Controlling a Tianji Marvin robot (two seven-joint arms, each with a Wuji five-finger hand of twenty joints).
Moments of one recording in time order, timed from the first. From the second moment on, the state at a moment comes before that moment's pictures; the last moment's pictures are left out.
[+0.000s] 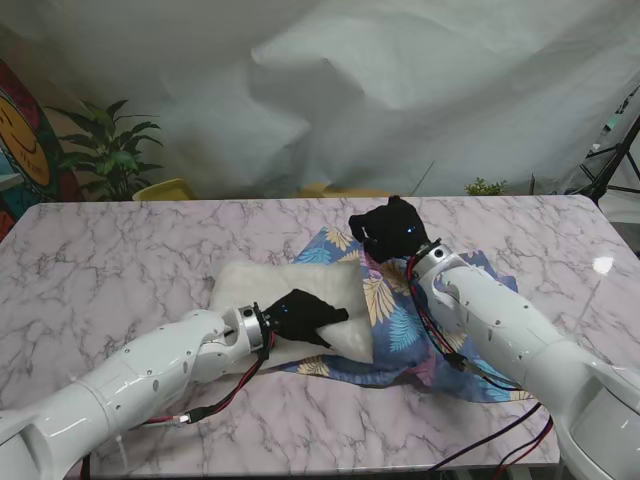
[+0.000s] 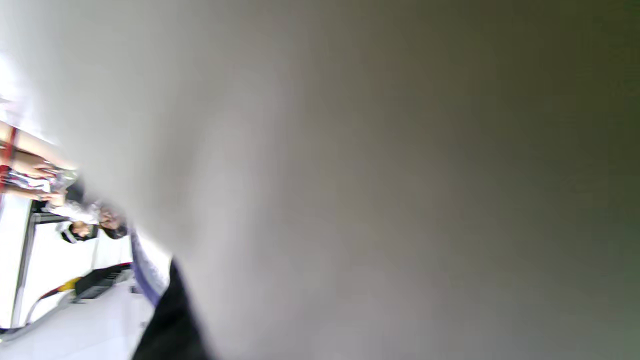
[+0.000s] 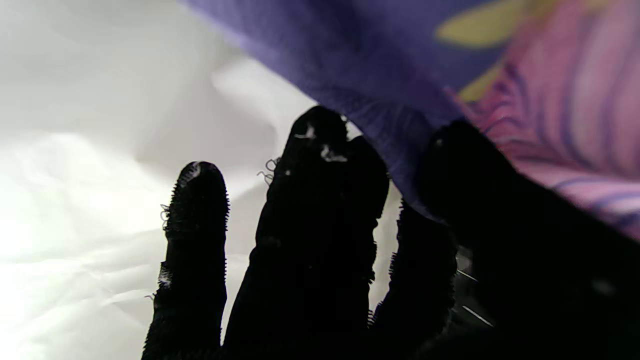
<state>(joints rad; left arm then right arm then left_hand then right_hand) 0.91 -1.16 -0.41 -0.93 0.90 -0.56 0.46 -0.78 -1.20 0.51 -0.69 -0.91 -0.25 -0.83 1.15 -0.26 -0.04 -0.11 0.42 0.15 1.16 0.71 0.90 0.14 0.83 0.71 0.90 0.10 1.12 0.90 0.72 0.04 1.61 0.62 0.46 -0.78 1.20 -0.35 0.67 -0.52 1.42 0.33 1.18 -0.16 0.85 0.49 1.30 -0.14 0.67 0.64 0.61 0.21 1.15 0.39</state>
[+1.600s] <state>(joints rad) 0.88 -1.23 -0.39 -0.90 0.78 -0.37 0.38 -1.48 -0.99 1.18 -1.53 -1.36 -0.24 -0.13 1.15 -0.26 -0.04 -0.11 0.42 0.14 1.16 0.71 0.90 0.13 0.83 0.71 0.90 0.10 1.11 0.89 0.72 0.04 1.60 0.62 0.20 -0.35 0.48 -0.17 0.56 -0.14 0.67 0.39 0.77 -0.05 0.64 0.44 0.89 -0.03 0.32 0.41 0.32 0.24 0.97 0.40</state>
